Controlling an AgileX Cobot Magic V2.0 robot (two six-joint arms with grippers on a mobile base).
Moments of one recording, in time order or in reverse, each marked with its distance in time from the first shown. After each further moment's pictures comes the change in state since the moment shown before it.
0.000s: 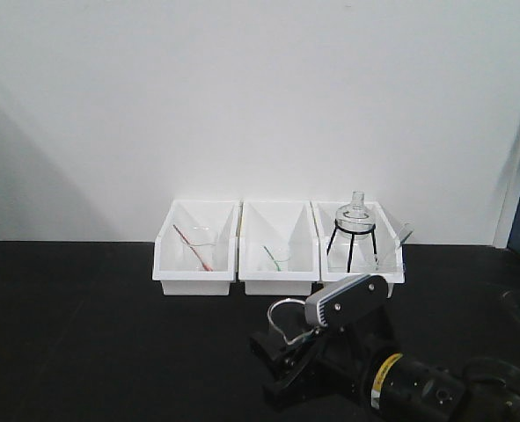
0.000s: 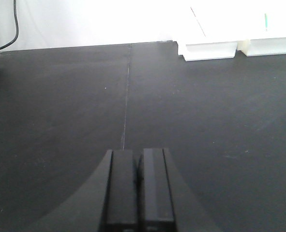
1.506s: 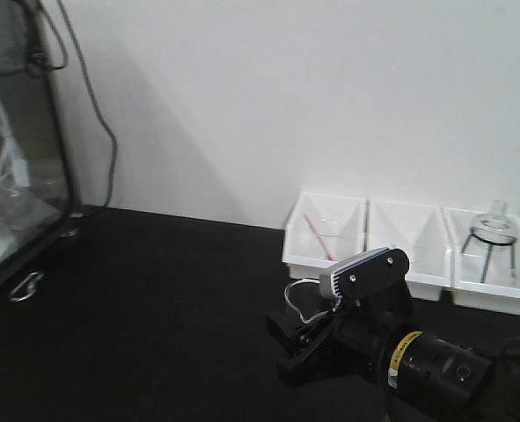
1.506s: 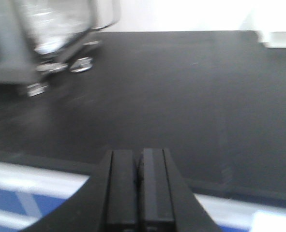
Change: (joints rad) left arm 0.000 0.000 0.000 0.000 0.000 0.000; right arm 0.000 -0.082 -0.030 -0.002 0.151 0.017
